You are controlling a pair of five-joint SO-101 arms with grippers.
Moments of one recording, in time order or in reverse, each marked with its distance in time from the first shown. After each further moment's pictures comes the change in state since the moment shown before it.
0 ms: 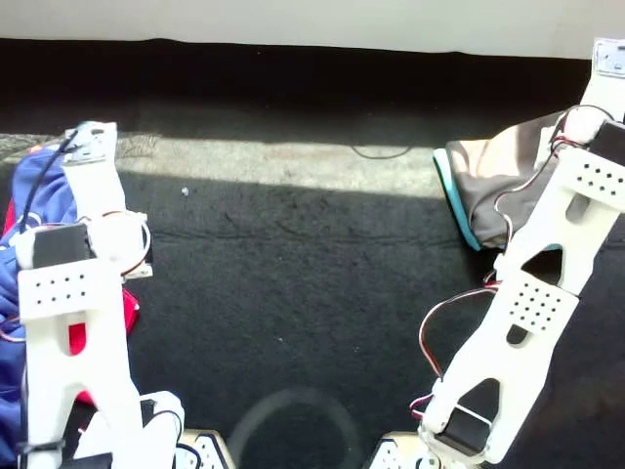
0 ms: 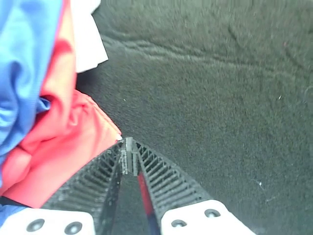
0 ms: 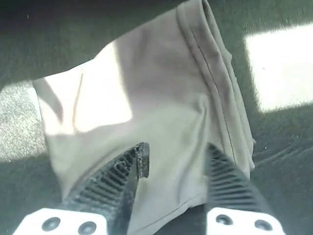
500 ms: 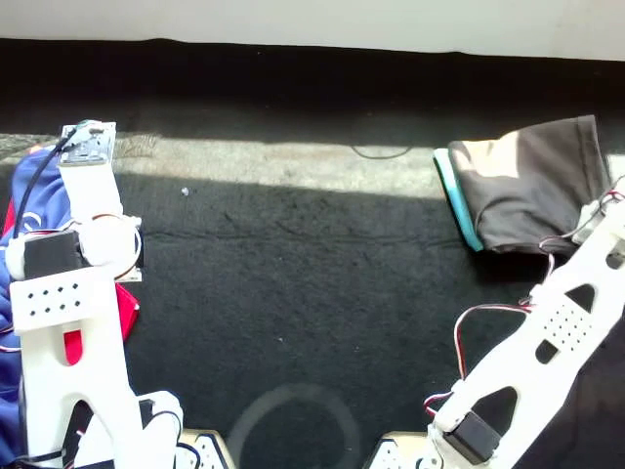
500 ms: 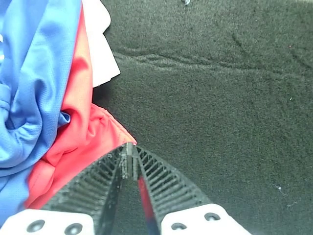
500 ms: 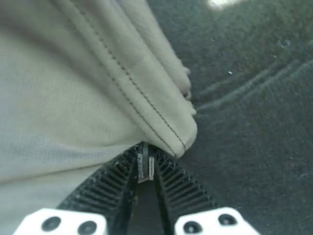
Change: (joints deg) left arm -1.6 -1.8 0.0 0.0 -7.2; right arm 14.9 17.1 0.1 -2.2 4.5
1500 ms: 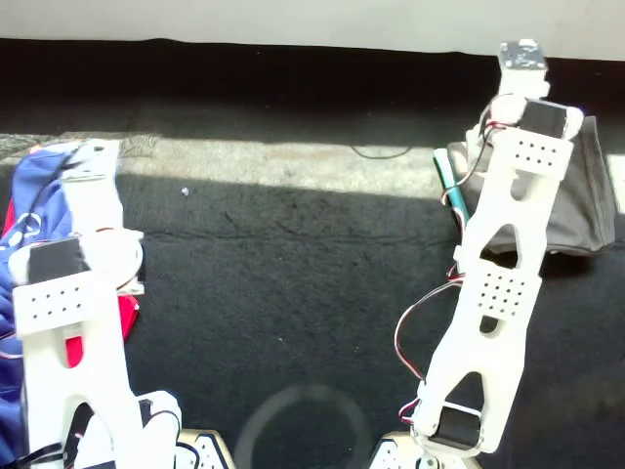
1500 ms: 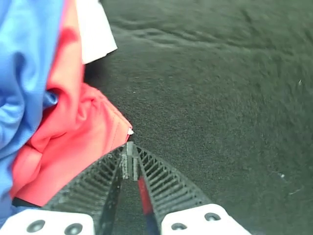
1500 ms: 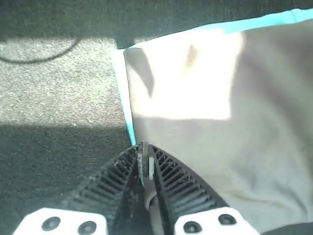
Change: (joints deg) left arm -3.3 -0.5 5.3 0.0 0.0; right arm -28.0 -18.5 10.3 2.7 -4.5
